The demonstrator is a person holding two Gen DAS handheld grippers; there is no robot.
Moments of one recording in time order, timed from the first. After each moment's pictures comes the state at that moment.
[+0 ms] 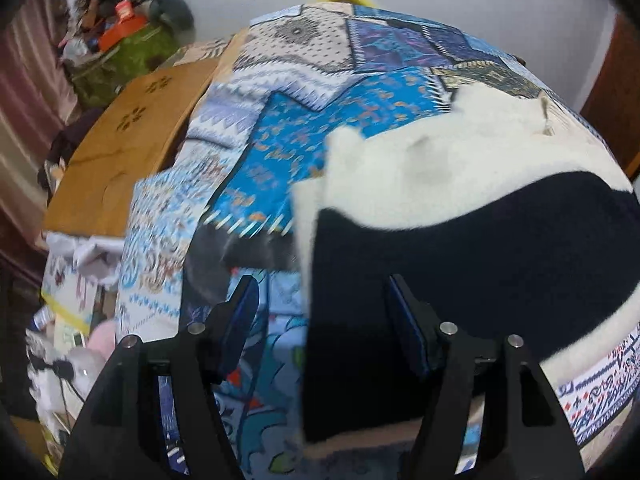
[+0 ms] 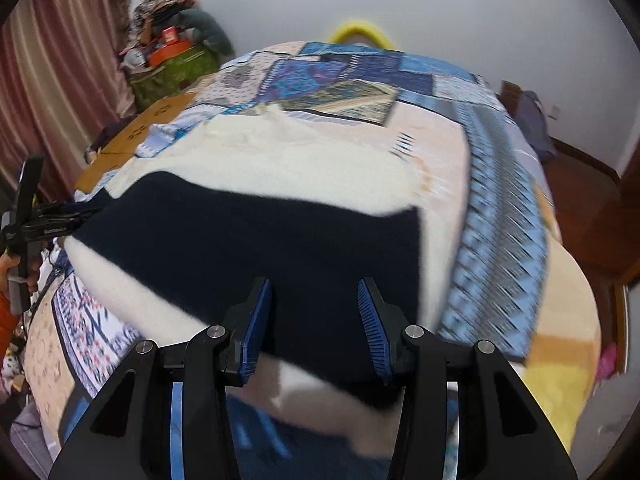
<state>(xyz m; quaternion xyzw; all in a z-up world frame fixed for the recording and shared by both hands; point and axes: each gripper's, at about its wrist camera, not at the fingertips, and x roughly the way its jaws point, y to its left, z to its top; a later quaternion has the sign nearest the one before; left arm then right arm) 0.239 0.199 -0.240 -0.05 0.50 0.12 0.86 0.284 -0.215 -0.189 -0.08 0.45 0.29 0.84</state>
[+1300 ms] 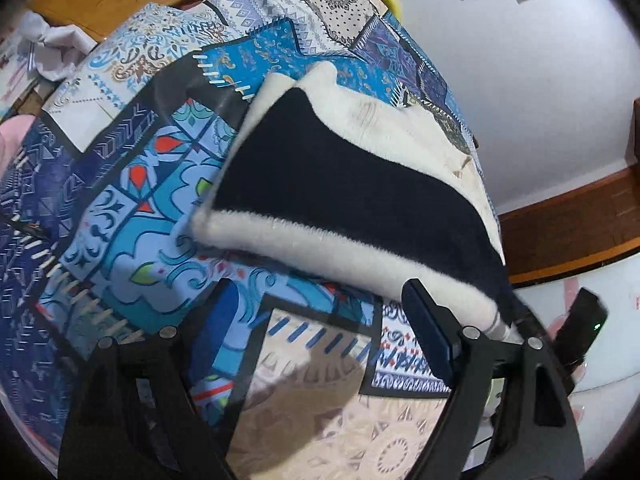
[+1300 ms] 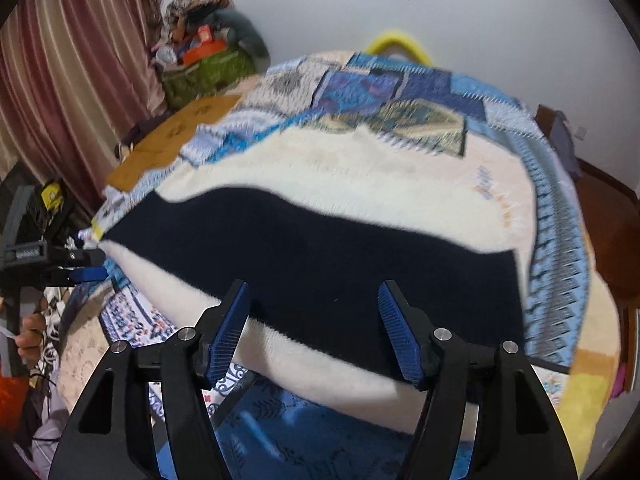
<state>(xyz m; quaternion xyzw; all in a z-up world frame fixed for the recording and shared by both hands) 0.168 0.187 -0.236 -0.40 0.47 0.04 0.79 0.264 -0.142 -0.181 -0.09 0.44 0.34 0.82</state>
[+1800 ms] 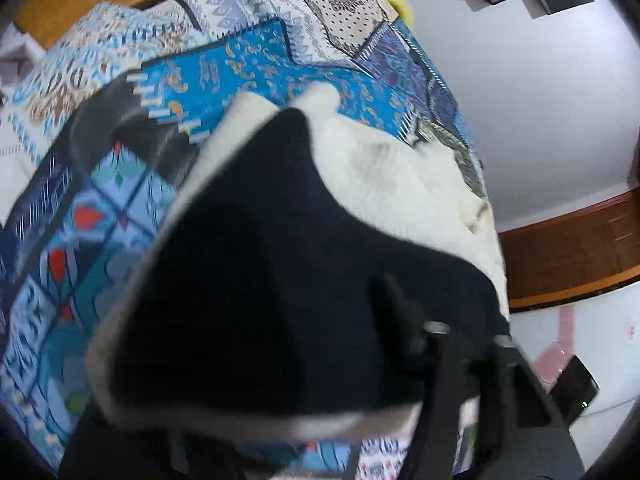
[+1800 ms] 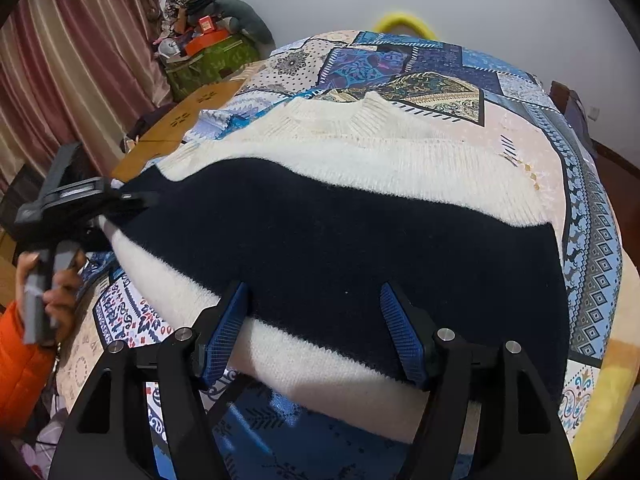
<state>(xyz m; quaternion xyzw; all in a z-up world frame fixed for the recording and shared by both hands) 0.245 0.202 -0.260 -0.42 0.46 0.05 0.78 0.266 -0.141 -0.196 -0.07 0.47 0.36 0.81</state>
